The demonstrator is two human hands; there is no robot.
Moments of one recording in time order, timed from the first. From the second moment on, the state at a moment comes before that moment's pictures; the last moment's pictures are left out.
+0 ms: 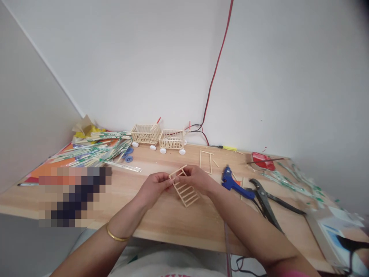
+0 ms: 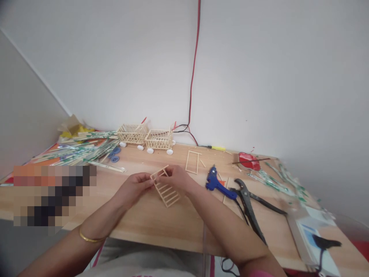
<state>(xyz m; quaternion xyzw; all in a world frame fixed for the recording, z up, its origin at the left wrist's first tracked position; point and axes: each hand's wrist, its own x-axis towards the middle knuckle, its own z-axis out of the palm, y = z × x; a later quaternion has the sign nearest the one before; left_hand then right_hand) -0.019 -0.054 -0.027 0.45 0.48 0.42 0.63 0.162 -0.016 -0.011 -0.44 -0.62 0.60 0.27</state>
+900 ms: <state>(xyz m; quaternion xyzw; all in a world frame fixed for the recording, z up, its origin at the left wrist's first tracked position) -0.014 -0.050 -0.035 0.40 0.46 0.47 0.63 0.161 -0.018 -0.015 -0.40 -0.57 0.64 0.33</state>
